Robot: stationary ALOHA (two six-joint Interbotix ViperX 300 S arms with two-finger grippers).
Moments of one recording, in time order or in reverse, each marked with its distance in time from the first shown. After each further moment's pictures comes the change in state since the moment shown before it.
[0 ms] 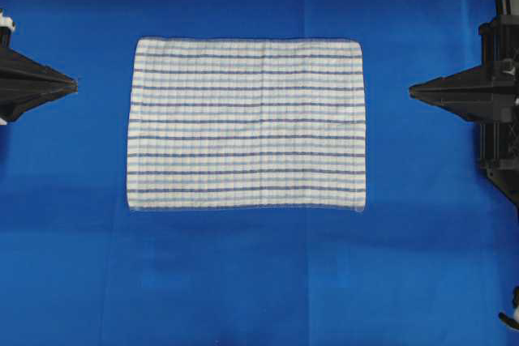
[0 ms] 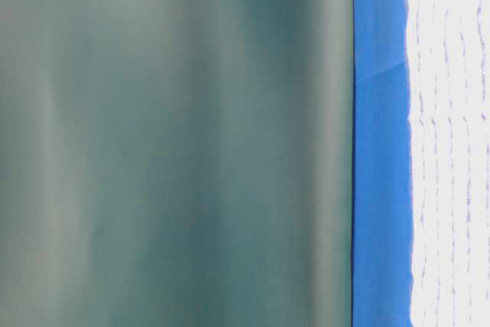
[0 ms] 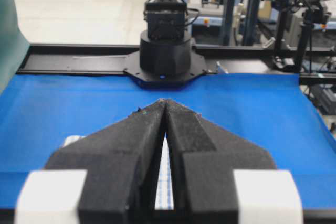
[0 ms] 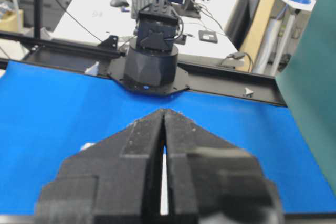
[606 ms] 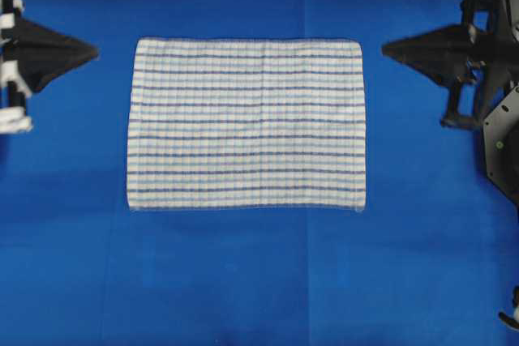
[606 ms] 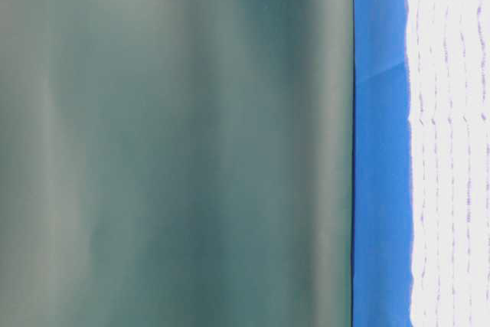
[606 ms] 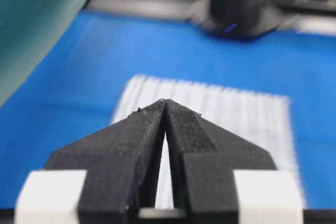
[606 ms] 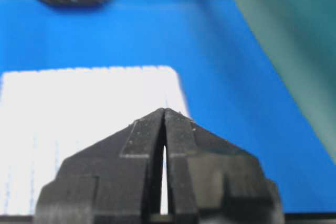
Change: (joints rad) left arm 0.204 0.123 0.015 -0.032 0.046 0.017; right arm -0.244 0.172 -0.035 0.080 0.137 0.017
